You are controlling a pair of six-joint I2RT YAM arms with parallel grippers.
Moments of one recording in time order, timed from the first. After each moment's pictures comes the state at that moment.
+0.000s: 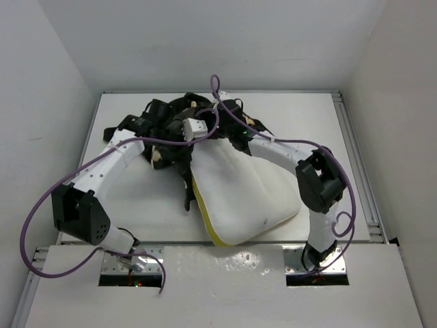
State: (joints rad) left arm -0.37 1.48 1.38 -0.94 0.61 0.79; right arm 0.67 1.94 1.44 0.12 -0.06 0.68
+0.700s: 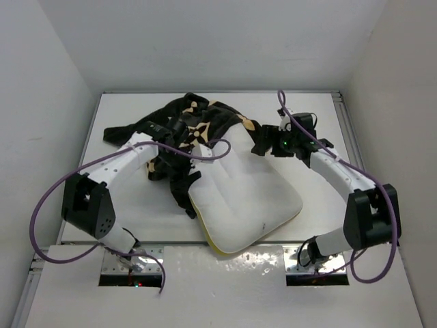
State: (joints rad) left arm -0.43 1.54 1.27 -1.12 0.45 0.88; right arm 0.24 1.44 0.95 -0.23 -0.34 0.29
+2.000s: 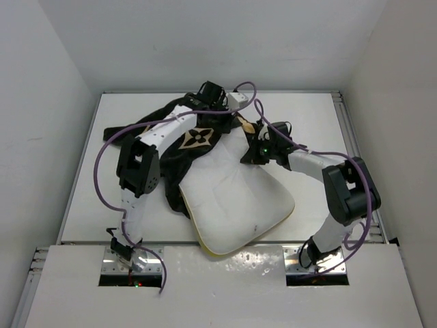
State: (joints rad) left arm -0.52 2.14 1.91 -0.63 0.33 0.35; right arm 0.34 1.70 0.90 0.04 -0.41 0.44
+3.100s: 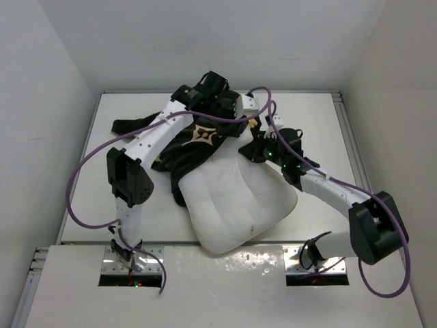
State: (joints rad) left arm -0.60 2.00 2.11 -1.02 0.63 0.74; right arm 0.43 1.35 0.71 0.31 -0.28 0.50
